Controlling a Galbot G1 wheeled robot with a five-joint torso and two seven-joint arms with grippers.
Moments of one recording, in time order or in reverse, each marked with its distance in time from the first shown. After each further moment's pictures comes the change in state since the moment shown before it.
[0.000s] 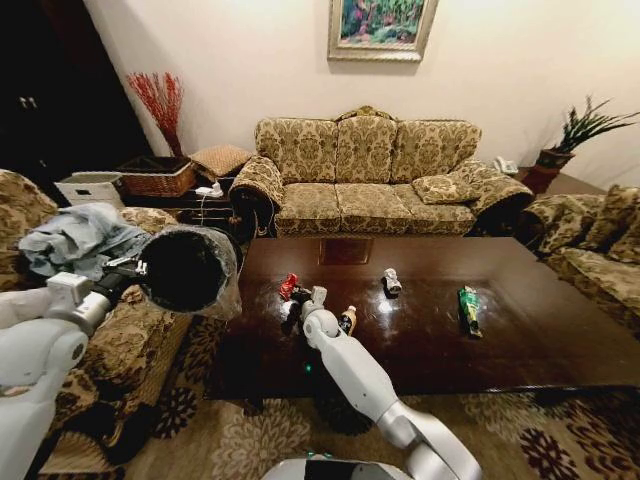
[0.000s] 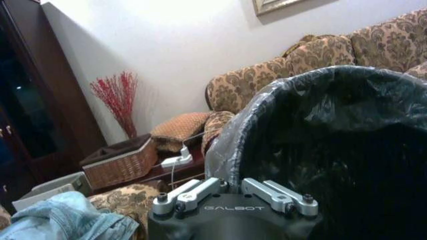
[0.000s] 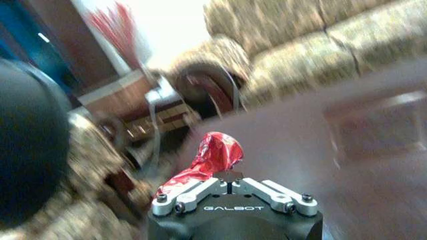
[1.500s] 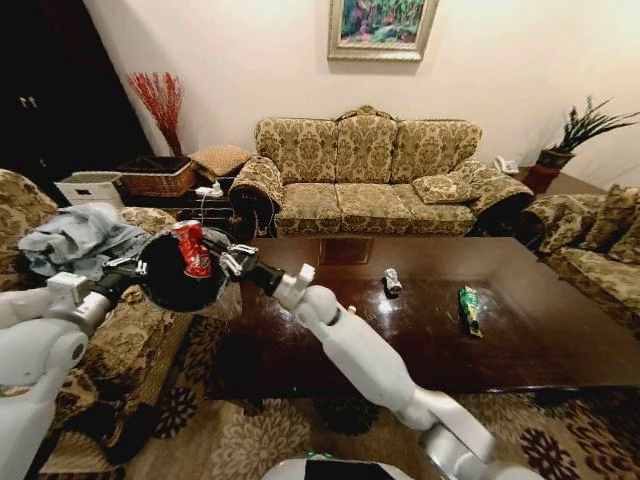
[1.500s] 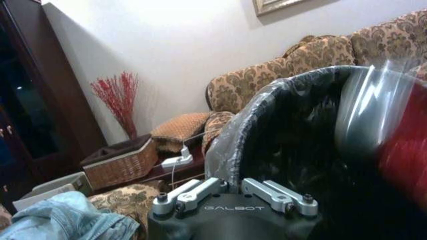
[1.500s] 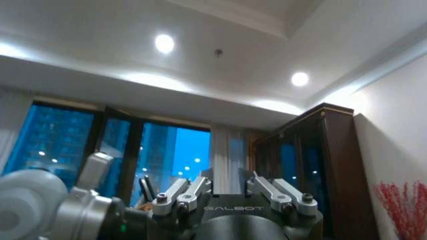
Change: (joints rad) left arm 0.000 0.000 0.000 0.000 0.000 0.000 0.000; right arm 0.175 -0.045 -0.177 0.214 -0.131 0.359 -0.728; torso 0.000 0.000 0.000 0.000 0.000
